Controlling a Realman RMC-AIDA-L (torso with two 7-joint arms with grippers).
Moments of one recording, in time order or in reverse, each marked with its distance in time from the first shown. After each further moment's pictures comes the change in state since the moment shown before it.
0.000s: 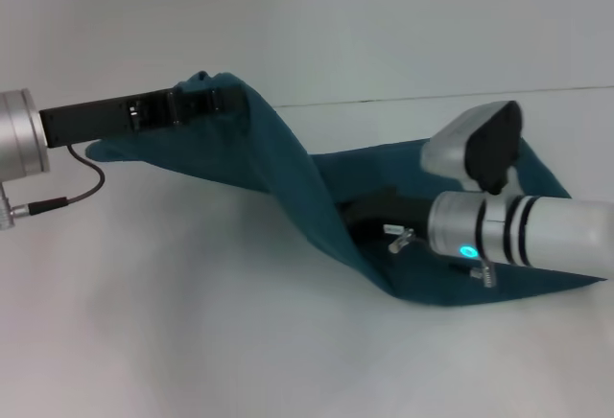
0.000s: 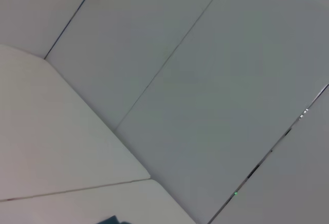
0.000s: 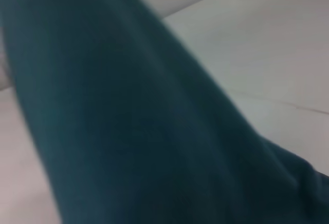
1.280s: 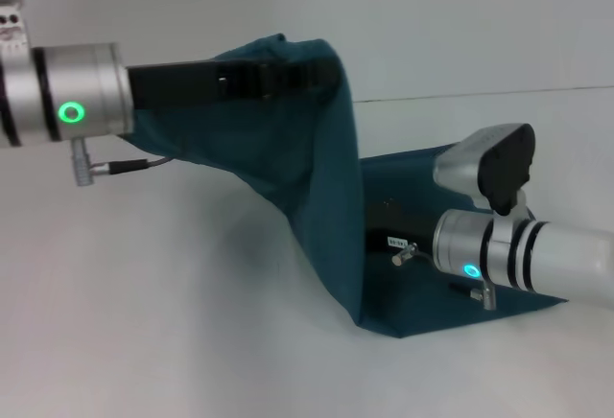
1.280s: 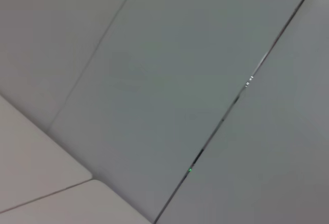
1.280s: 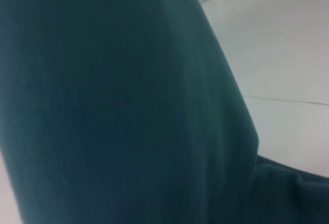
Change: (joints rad) left arm -0.121 -0.031 0.099 -0.003 -0.045 -0.007 0.028; right arm -0.034 -0.001 -0.028 0.075 0.165 -0.006 -0.077
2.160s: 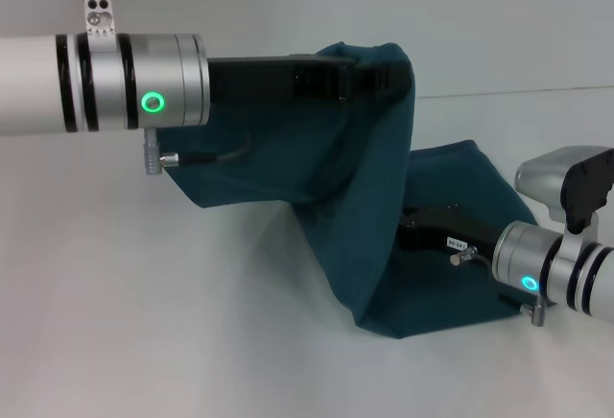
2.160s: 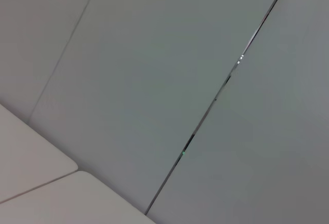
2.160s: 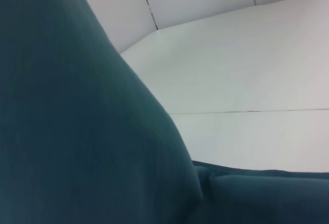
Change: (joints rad) left arm -0.059 -0.036 0.111 -0.005 -0.009 -0.094 -0.010; right arm -0.145 -0.012 0.001 -0.066 0.124 -0.053 -0.001
